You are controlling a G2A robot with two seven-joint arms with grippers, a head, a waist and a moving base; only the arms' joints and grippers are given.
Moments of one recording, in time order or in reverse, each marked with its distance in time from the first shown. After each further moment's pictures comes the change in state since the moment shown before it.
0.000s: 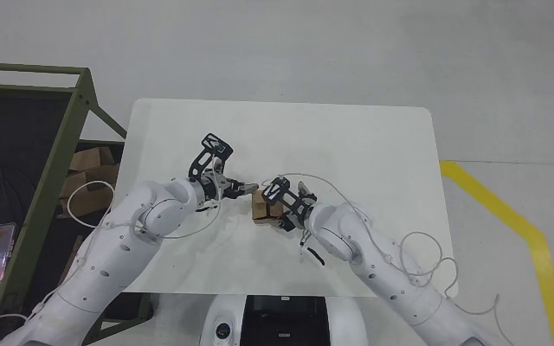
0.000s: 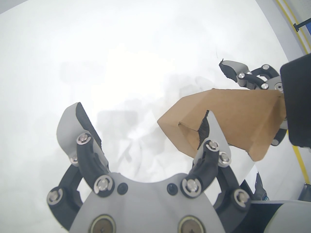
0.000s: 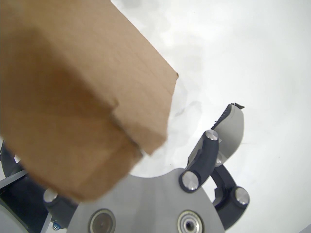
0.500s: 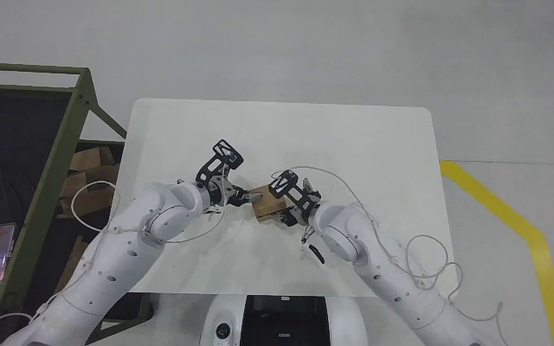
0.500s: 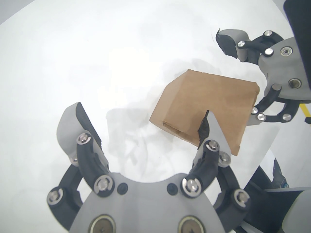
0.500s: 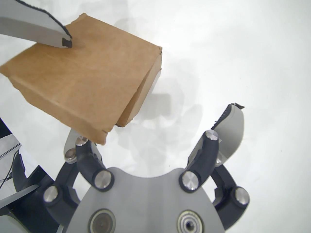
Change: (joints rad) left arm 0.000 -0.009 0.031 -0.023 0.111 -0.066 -0.018; right arm -0.038 -0.001 0.051 -0.014 0.017 0.035 -0.051
